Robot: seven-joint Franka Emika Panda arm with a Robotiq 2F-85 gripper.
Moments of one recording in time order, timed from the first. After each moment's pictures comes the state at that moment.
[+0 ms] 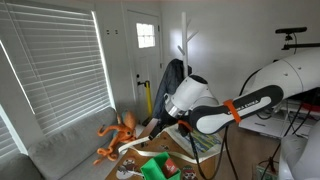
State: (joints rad) arm 0.06 -0.30 0.21 -2.36 0.06 2.68 0.22
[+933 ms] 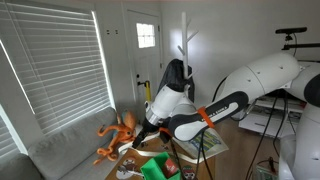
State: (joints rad) arm 0.09 -0.02 0.23 -2.13 -0.04 2.71 0.21
